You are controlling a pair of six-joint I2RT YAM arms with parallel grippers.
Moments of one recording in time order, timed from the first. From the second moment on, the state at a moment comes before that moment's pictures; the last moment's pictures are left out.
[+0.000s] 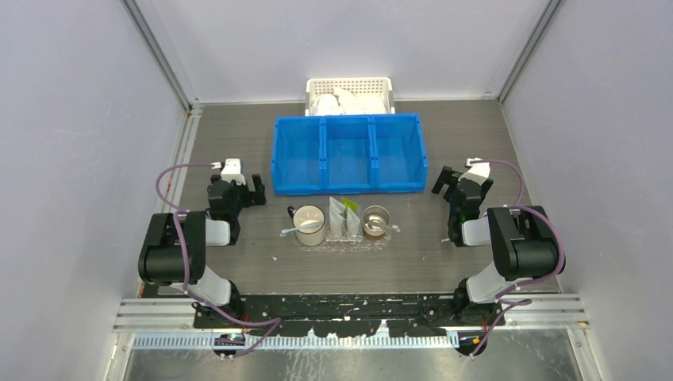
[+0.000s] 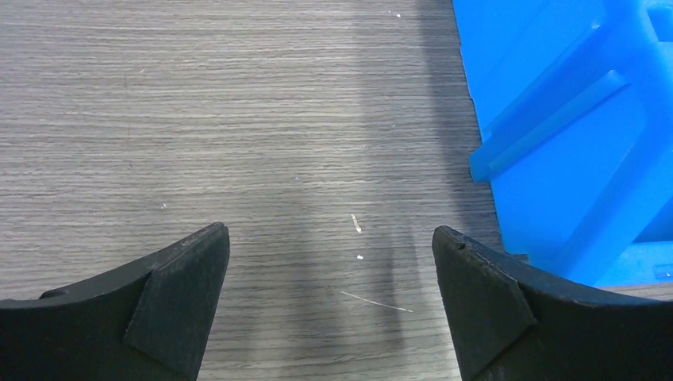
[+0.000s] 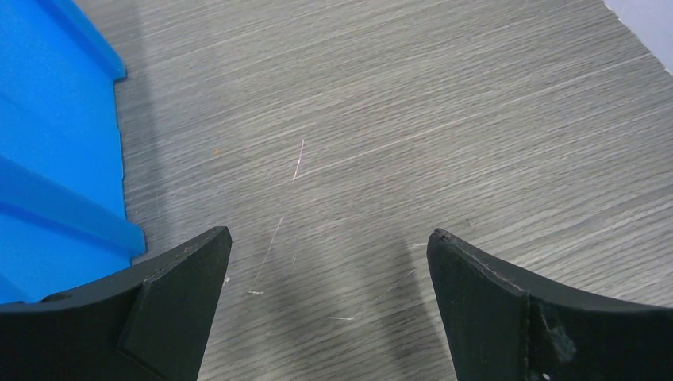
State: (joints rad) left arm 0.04 1.55 0.36 0.85 0.10 -0.02; right arm 0.02 1.56 0.32 0.97 0.32 0.18
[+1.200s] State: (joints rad) left arm 0.05 1.55 0.36 0.86 0.20 0.00; right arm 0.02 1.56 0.32 0.95 0.27 0.16
